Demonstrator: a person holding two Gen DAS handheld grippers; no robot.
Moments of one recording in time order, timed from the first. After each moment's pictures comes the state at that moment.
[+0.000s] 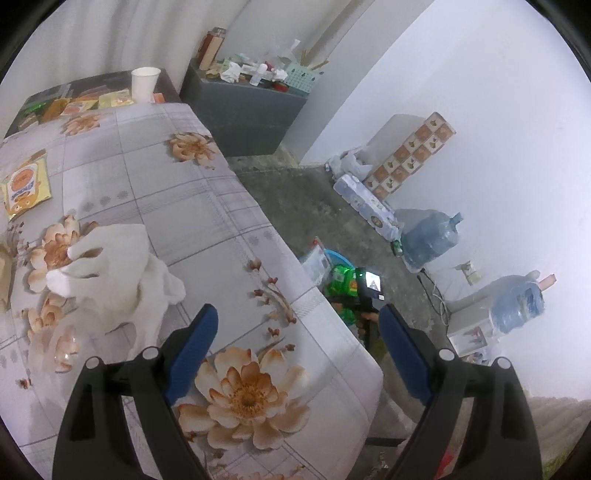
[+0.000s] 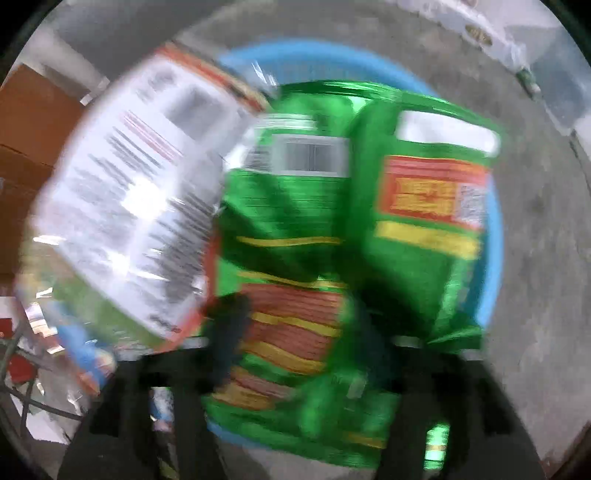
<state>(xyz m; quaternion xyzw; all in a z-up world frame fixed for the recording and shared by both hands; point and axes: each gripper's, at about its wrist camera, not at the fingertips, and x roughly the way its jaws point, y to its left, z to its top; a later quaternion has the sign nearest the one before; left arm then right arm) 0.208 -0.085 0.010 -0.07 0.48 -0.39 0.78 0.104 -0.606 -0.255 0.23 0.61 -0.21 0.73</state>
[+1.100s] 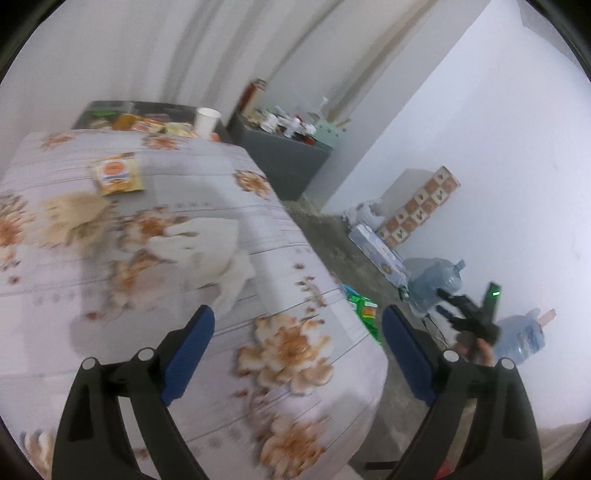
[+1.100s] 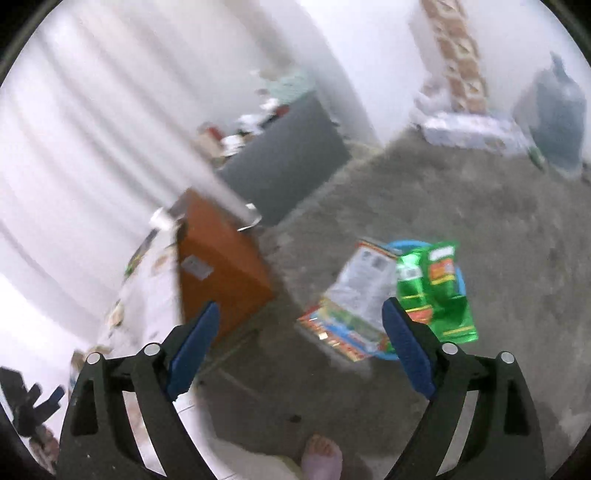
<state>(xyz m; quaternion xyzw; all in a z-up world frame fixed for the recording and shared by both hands) 0.137 0.043 0.035 -0.13 0.41 -0.33 0.84 -0.017 -0.521 0.067 0.31 0.36 -0.09 0.88</state>
